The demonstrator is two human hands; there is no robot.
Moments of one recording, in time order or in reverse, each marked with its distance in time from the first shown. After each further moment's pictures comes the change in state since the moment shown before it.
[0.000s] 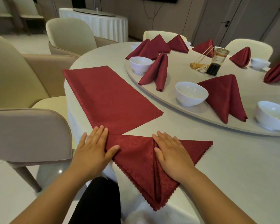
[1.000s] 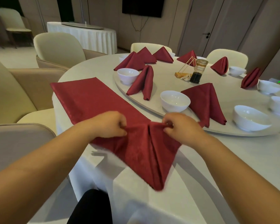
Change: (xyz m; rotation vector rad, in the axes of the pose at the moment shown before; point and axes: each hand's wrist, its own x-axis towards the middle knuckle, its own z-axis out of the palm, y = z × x) left_hand 0.068 0.054 -0.086 -0.096 -0.139 0.392; right_hand 0.011 0.026 -0.099 0.016 0.207 0.045
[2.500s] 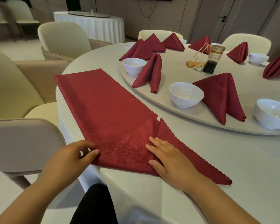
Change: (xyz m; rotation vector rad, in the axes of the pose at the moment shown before) left_hand -0.086 -0.037 0.062 -0.311 0.401 -0.381; right_hand -0.030 0.005 0.097 0.114 -0.135 -0.268
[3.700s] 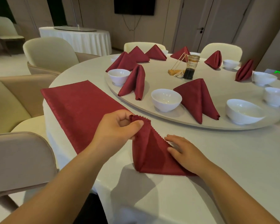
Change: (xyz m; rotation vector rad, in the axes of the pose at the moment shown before) left_hand 0.016 0.135 0.009 -0.864 -0.101 0.121; right_hand -0.034 0.038 -0.044 0.196 0.189 0.281
